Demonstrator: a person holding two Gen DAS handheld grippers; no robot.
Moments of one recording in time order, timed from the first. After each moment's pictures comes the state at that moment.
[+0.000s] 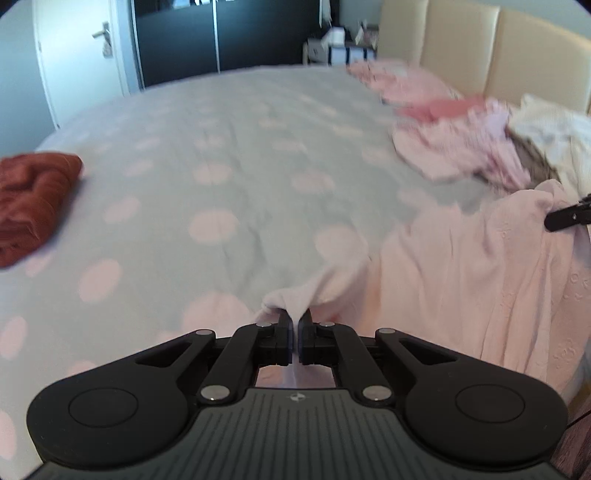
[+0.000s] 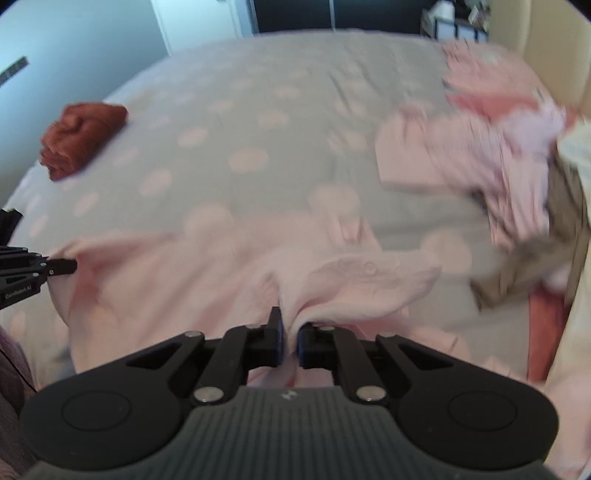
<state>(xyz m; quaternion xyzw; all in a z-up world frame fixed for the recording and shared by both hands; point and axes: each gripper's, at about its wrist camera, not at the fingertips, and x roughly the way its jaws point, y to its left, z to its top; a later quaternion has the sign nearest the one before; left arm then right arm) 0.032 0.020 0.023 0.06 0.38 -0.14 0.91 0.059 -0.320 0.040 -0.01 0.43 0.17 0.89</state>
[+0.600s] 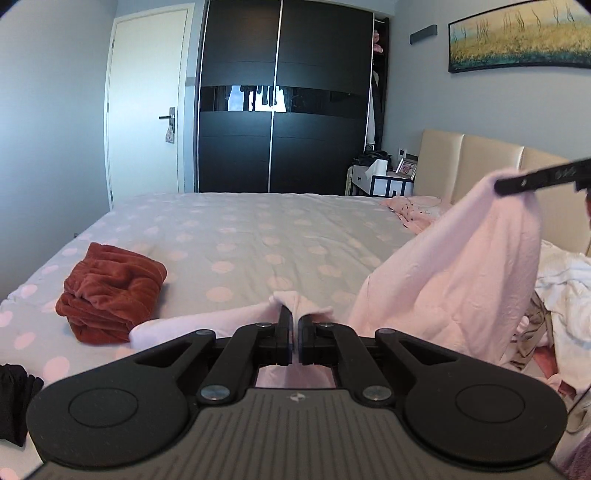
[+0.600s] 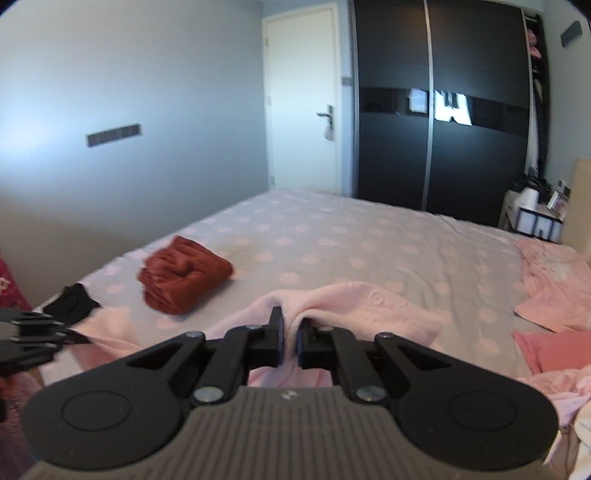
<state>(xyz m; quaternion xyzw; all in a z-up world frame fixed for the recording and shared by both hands) 0.003 0.106 0.163 0.01 0.24 -0.09 0.97 0.100 -0.221 0.245 -0.05 0.25 0.27 0.93</state>
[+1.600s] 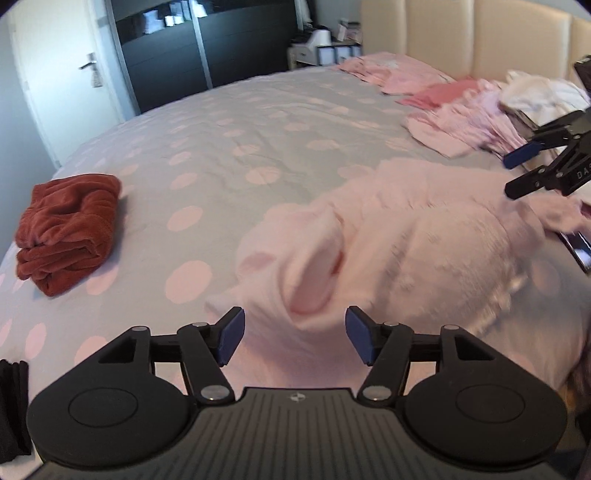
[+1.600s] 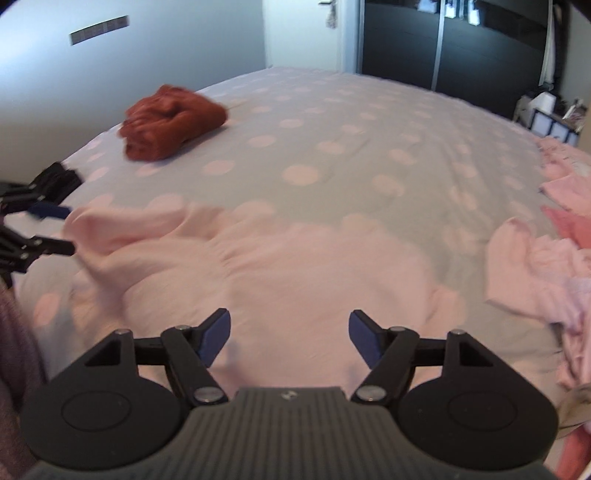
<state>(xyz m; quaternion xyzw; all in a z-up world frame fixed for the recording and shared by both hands) 0.002 0.113 0.019 0.16 0.39 -0.19 0.88 0.062 -0.201 0.027 -0.10 0.40 0.30 0.86</state>
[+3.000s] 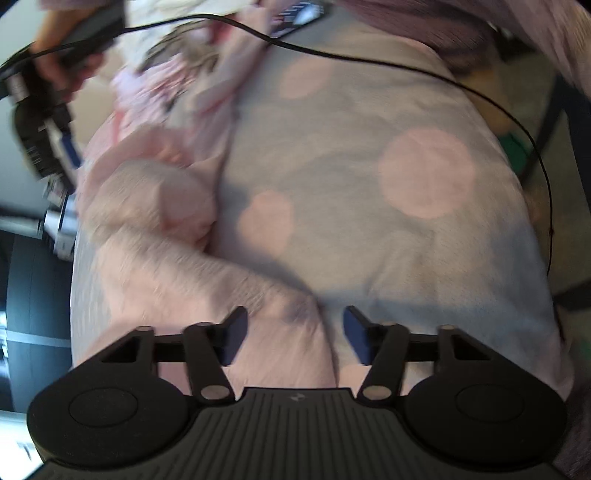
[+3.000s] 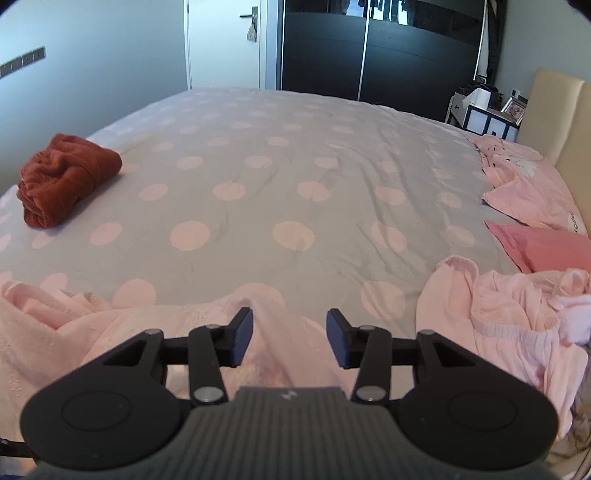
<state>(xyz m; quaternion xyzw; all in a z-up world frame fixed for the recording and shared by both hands) -0.058 -0.016 -0.108 0.64 0.17 -0.45 0.59 0.203 -0.231 0.049 -0.07 0.36 0.16 0.92</state>
